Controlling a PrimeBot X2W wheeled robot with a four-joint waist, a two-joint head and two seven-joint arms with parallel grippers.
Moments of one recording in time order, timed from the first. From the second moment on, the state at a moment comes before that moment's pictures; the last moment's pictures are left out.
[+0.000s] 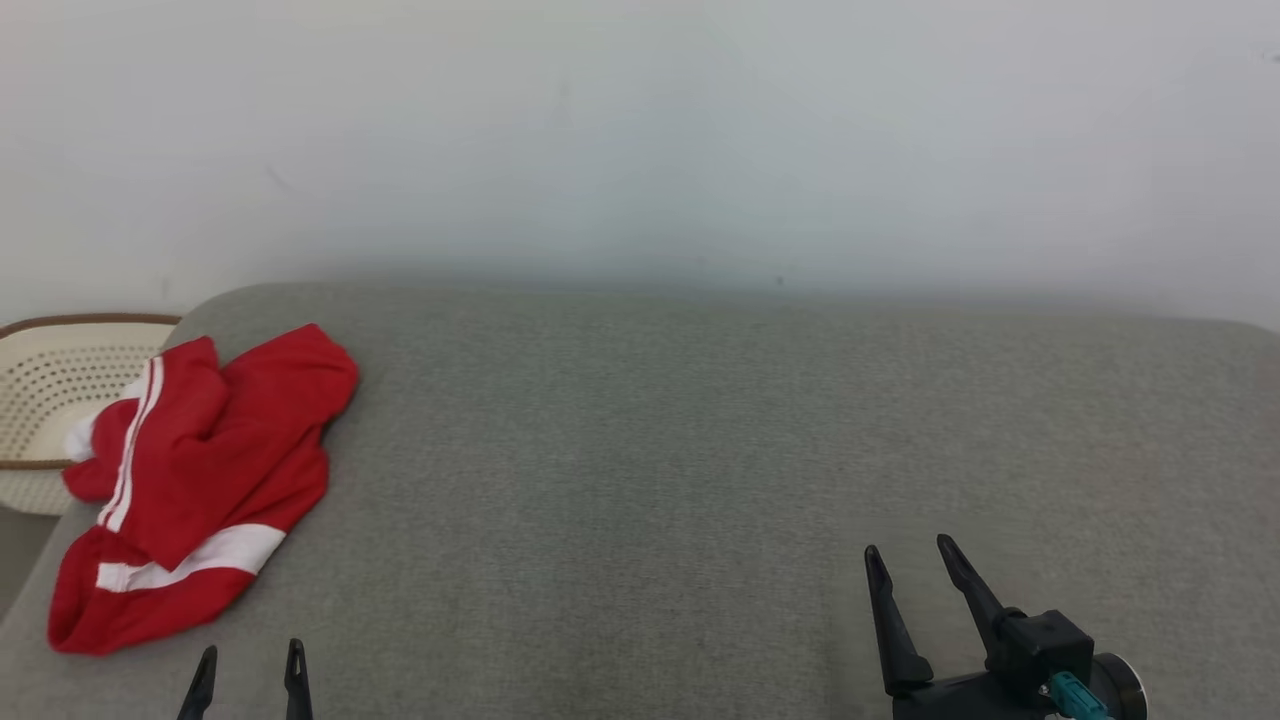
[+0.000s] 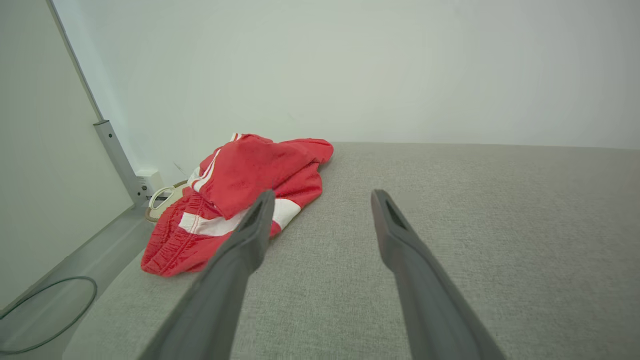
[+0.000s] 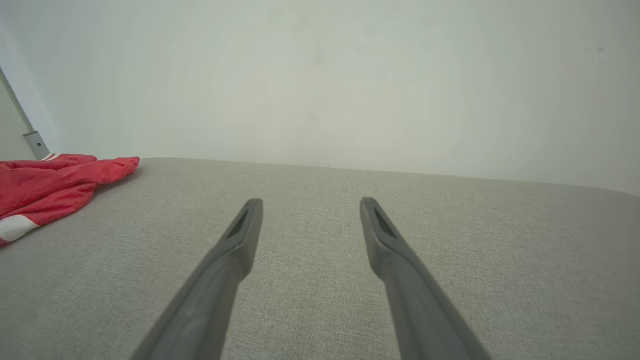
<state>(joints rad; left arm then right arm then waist) 0.04 0.12 0.02 0.08 -0.05 0.13 -0.26 -0.08 -0.05 0.22 0.22 0.04 0.13 -0.24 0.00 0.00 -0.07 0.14</state>
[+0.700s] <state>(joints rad) 0.05 0.15 0.04 0.08 -0.07 0.15 -0.26 -0.08 -0.05 0.24 0.24 0.07 0.13 -0.26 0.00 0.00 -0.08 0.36</state>
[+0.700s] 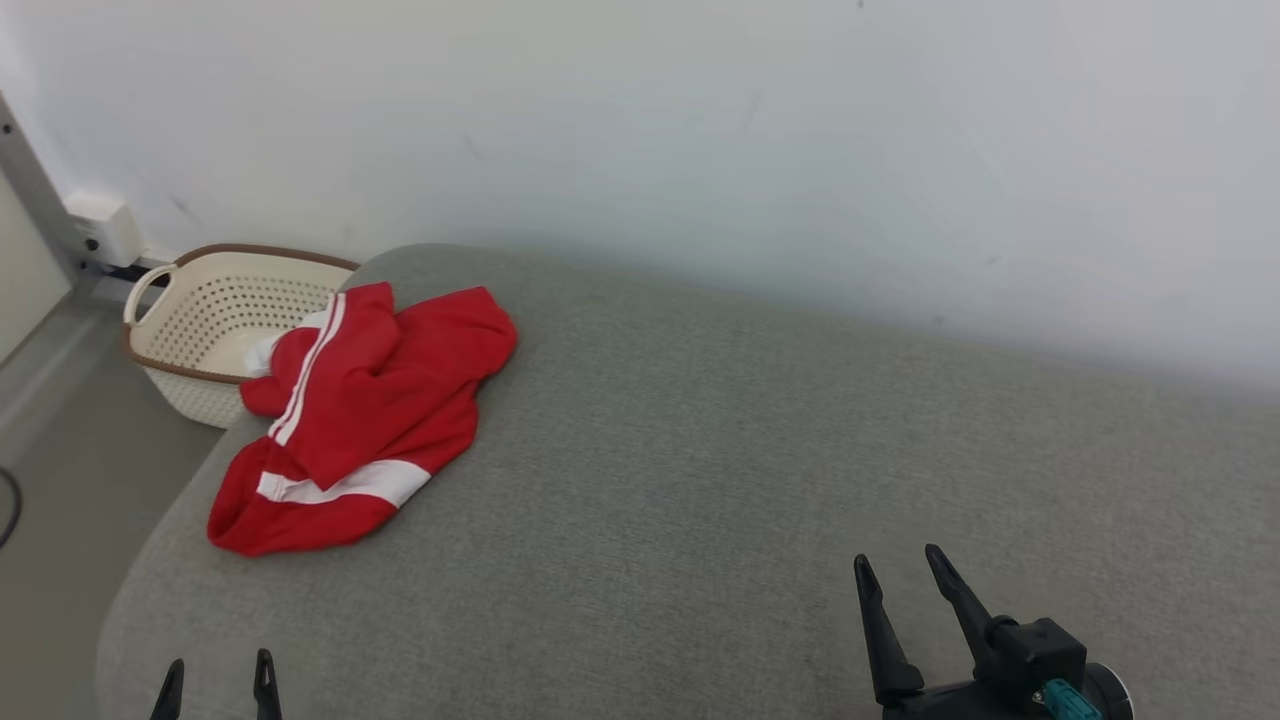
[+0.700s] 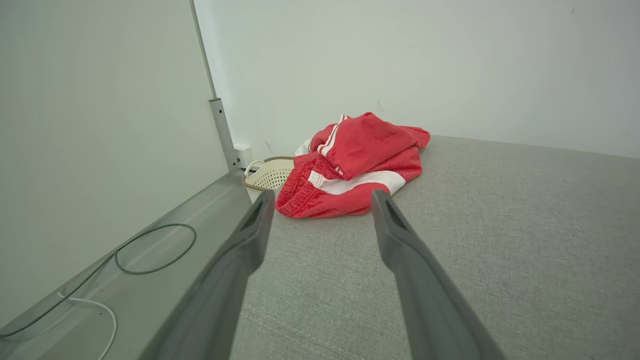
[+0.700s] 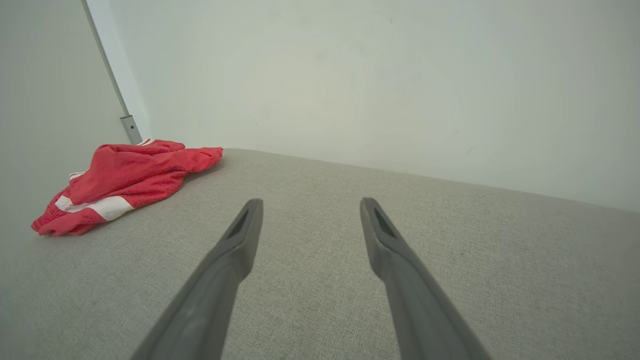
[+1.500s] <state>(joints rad) 0.04 0.17 0.04 0.06 -0.11 0.15 -0.26 -0.09 -0.05 0.27 0.26 0.10 0.13 -0.26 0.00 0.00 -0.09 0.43</state>
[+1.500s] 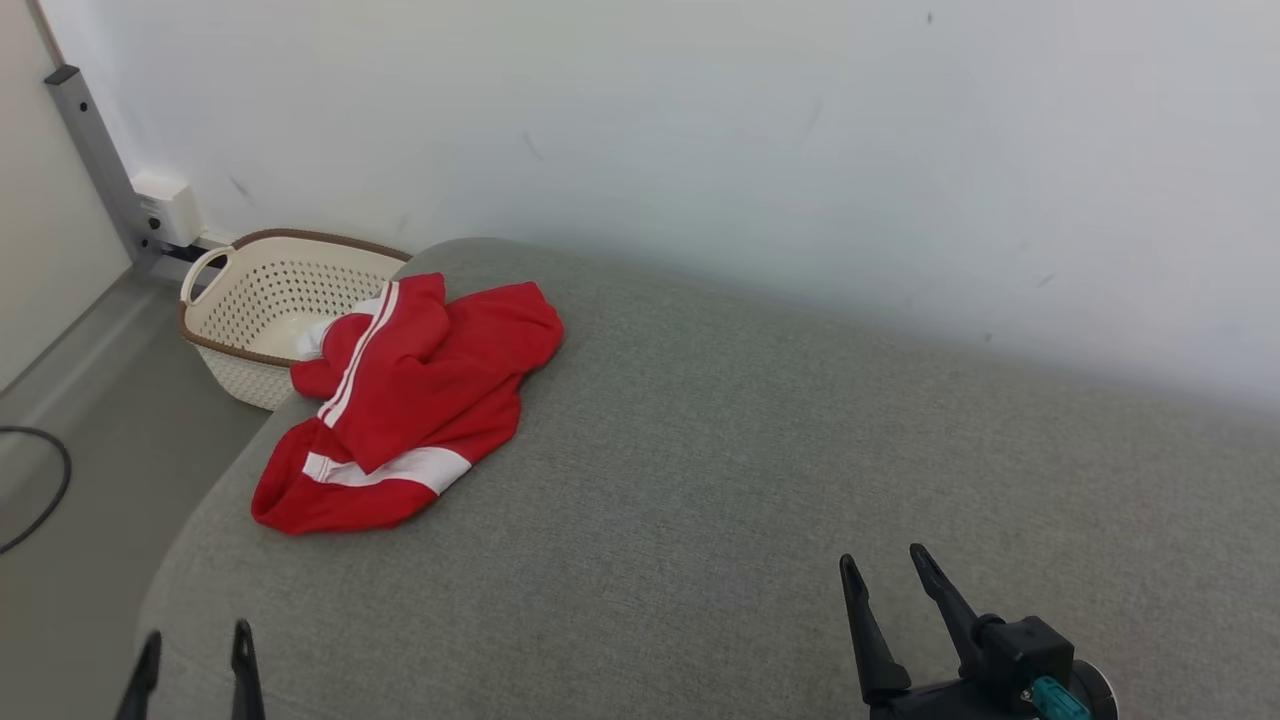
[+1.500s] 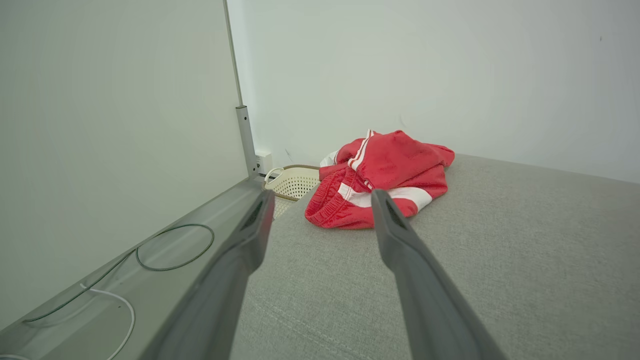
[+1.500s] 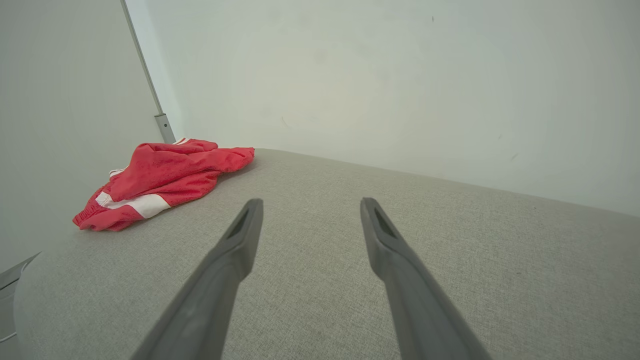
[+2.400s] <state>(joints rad) -0.50 0.37 0.07 0.33 -0.26 -0.06 -0.19 -0.17 -0.05 0.30 0.23 0.07 0.13 -0.25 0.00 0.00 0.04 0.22</state>
